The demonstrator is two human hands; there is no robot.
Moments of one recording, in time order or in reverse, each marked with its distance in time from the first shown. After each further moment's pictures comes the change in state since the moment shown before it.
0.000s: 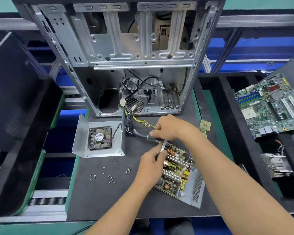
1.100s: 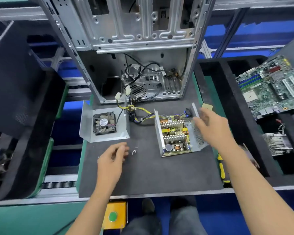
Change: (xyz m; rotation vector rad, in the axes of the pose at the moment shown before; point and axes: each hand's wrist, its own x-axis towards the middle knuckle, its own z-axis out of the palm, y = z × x) left_hand -0.057 -0.073 -0.099 -0.080 0.376 -0.021; right_hand -0.092 0.077 0.059 0.411 0.705 0.267
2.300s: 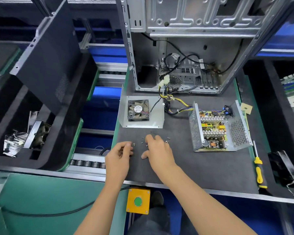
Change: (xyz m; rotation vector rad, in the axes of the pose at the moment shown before) left_hand -0.008 -0.041 -0.073 0.032 0.177 -0.076; right_hand -0.115 -0.129 0.198 -0.363 -0.461 -0.309
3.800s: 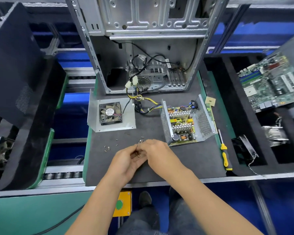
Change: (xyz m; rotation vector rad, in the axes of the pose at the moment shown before) left_hand -0.025 0.055 0.073 -0.770 -0.436 -0.716; right_hand -0.048 0.064 -0.043 0.052 0.129 -0.300
